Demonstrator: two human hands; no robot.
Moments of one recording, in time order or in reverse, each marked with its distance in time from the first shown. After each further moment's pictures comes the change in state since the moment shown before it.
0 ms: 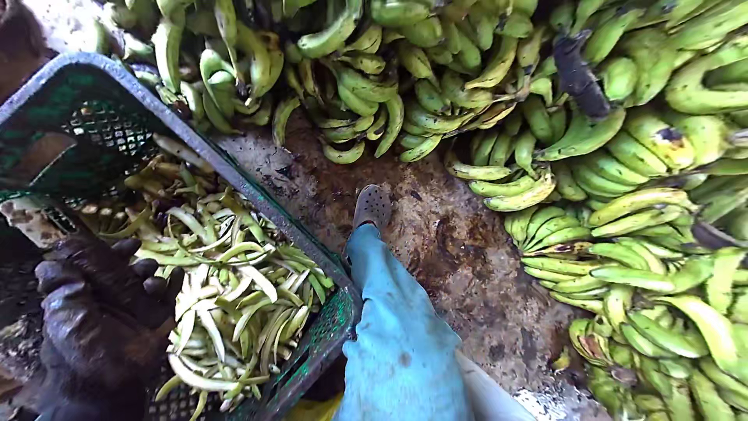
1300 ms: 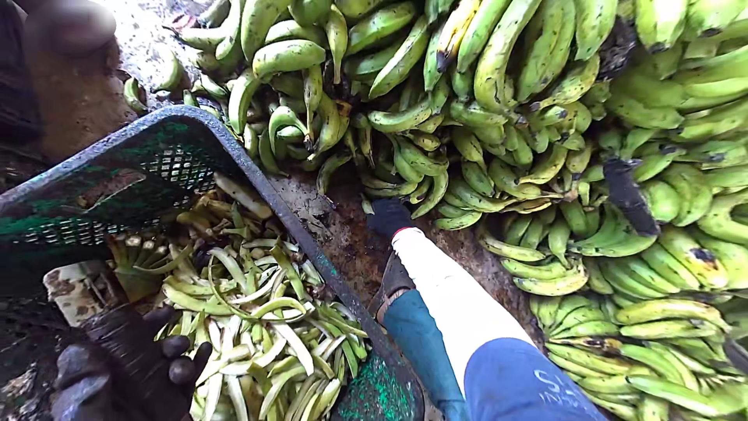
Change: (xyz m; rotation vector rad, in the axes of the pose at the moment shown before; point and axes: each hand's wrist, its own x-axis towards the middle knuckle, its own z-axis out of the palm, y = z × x) left_hand -0.009 0.018 -0.014 -0.264 -0.075 -0.029; right_hand 0.157 -0.285 -0.145 -0.621 0.602 -0.445
